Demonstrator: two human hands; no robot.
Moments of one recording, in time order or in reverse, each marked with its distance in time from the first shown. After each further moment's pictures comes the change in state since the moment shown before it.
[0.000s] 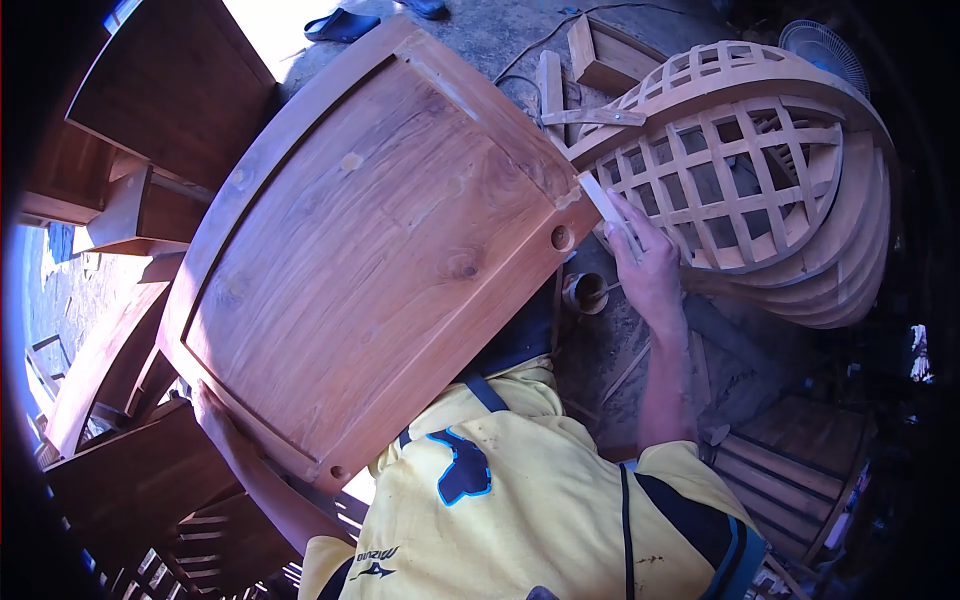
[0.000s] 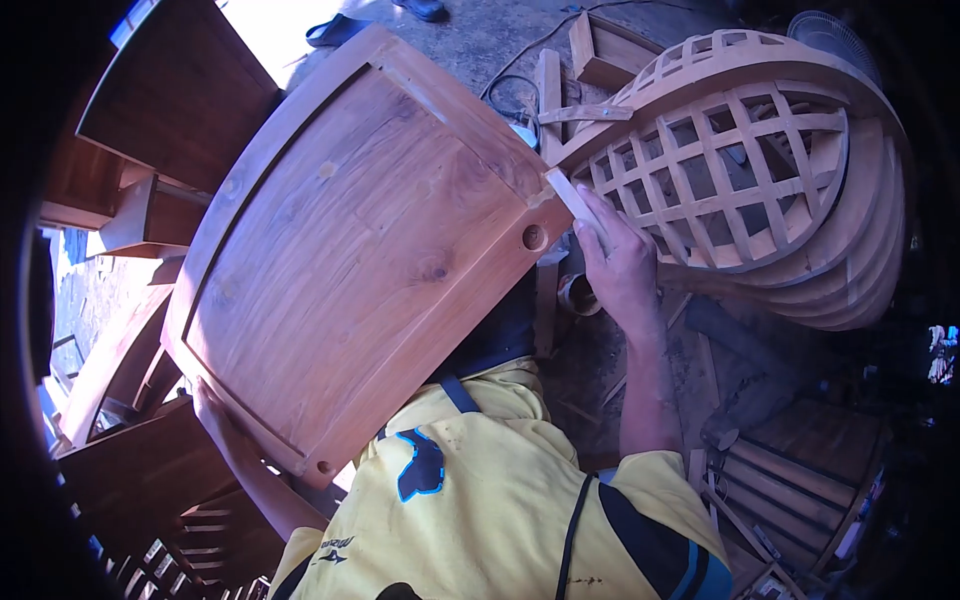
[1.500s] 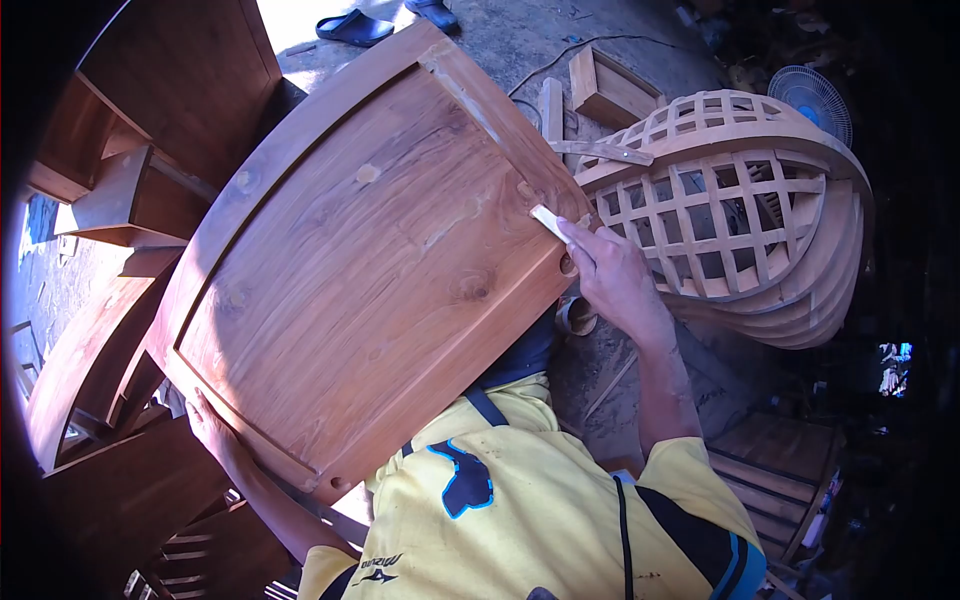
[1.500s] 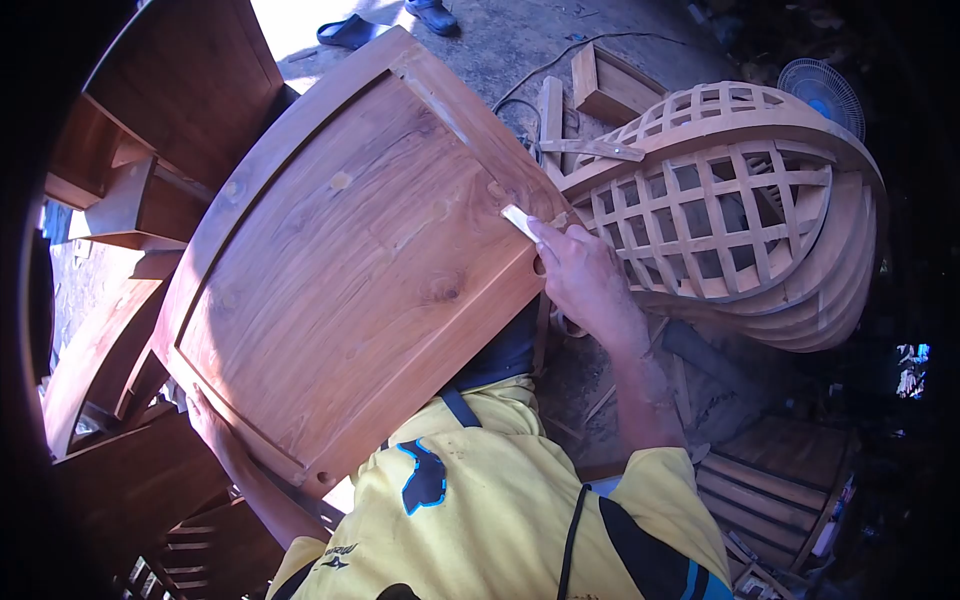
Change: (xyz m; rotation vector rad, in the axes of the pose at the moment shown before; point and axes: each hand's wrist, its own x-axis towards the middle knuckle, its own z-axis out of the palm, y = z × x) left_hand 0.010 -0.028 -0.003 -0.207 -0.060 0.067; right_hand 0.037 -0.058 0.022 -0.384 -0.332 -0.085
